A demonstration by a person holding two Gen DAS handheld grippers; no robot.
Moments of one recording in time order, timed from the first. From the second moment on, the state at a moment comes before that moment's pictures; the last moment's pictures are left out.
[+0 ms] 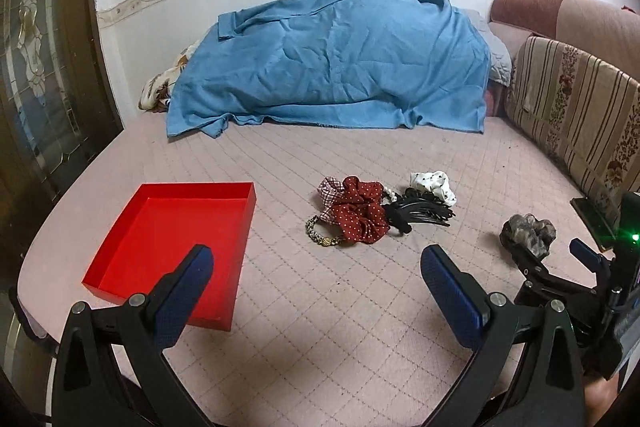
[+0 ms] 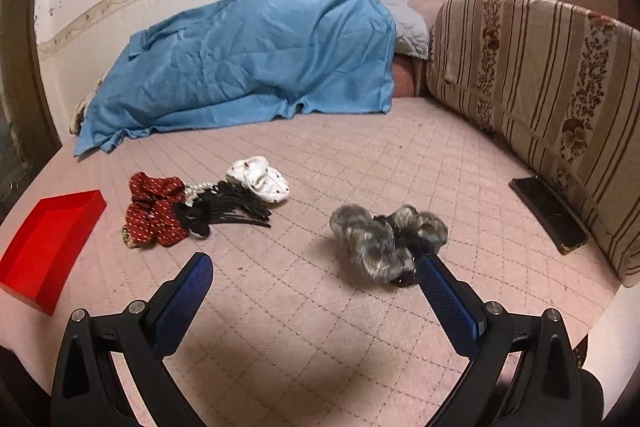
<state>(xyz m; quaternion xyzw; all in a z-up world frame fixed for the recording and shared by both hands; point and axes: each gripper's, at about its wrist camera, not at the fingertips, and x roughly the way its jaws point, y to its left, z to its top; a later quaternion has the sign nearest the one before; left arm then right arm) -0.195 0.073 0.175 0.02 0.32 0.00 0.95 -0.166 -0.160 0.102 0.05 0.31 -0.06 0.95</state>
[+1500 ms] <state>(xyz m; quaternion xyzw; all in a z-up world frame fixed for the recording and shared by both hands) -0.122 0.122 0.152 0.04 0.35 0.02 0.94 -0.067 -0.174 0.114 0.03 0.34 -0.01 0.94</state>
